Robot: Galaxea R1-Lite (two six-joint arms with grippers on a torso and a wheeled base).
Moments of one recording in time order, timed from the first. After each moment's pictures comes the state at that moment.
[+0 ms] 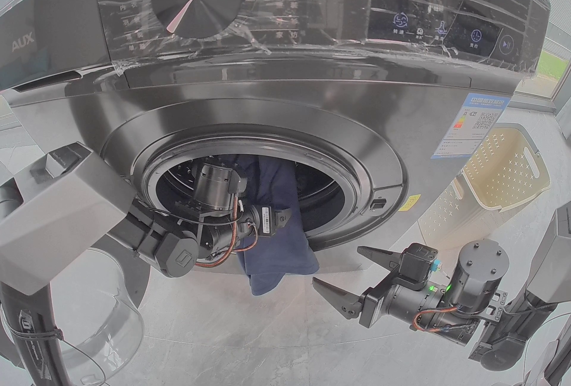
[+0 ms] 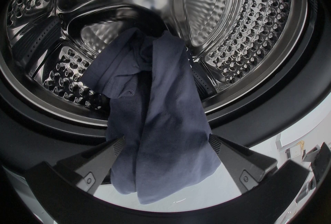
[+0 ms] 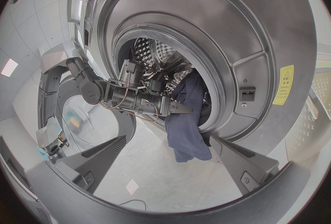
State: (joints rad) left arm -0.54 2.15 -1.08 -0.62 0.11 -0.27; right arm 0.80 1.94 -0.28 -1.55 -0.03 0.18
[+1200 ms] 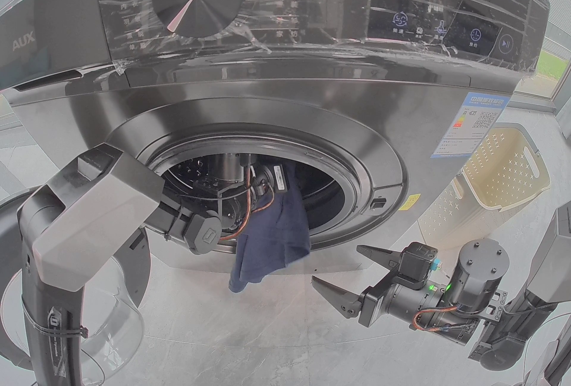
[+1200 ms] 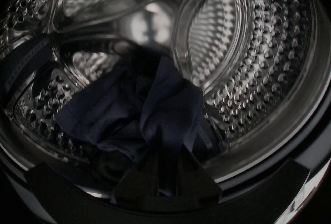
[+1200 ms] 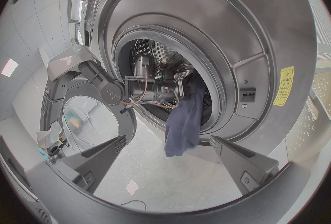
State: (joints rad) left arm -0.52 2.30 -1.36 -0.77 0.14 -0.30; right arm 0.80 1.93 -0.28 -1.55 -0.03 0.18
